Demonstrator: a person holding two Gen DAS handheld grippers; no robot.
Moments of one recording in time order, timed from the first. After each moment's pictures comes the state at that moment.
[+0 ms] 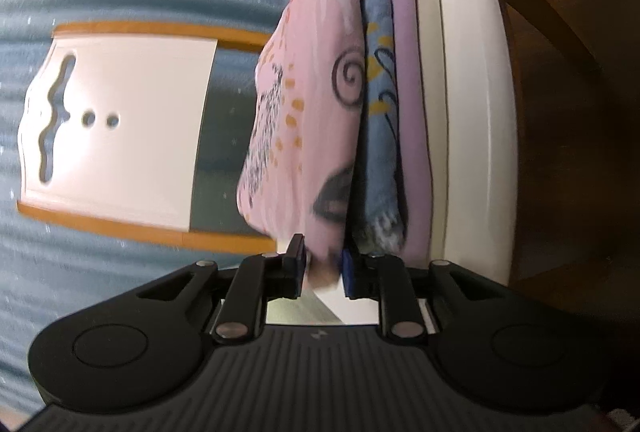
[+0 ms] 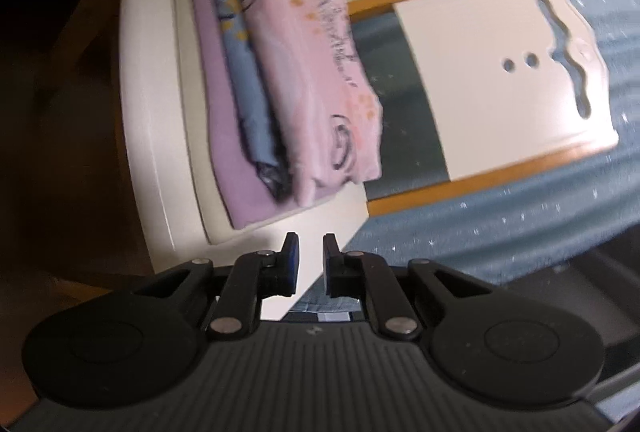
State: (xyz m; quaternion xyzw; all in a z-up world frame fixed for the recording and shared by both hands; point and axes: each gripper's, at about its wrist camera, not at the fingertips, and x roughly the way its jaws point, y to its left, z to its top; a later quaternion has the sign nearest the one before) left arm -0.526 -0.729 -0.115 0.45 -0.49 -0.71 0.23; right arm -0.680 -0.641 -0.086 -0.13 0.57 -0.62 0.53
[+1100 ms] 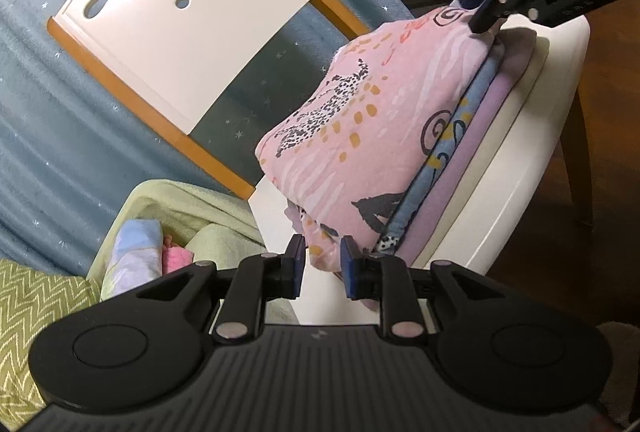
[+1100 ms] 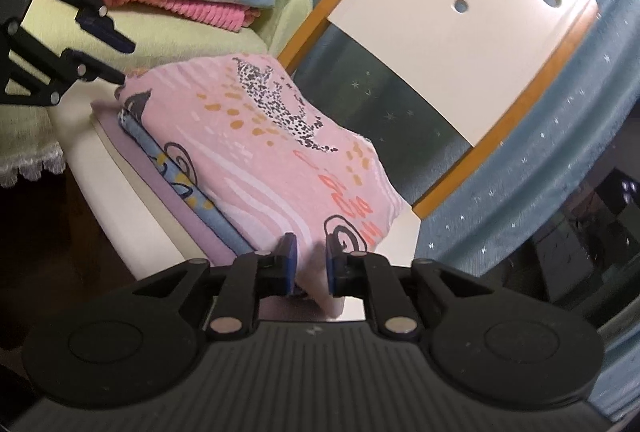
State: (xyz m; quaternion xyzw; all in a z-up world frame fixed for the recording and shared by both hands) left arm -0.521 -0.729 -0.058 0.40 -0.25 -0.82 0.32; right arm -0.664 -0.672 -0.035 0.05 0.39 -0.70 0.59
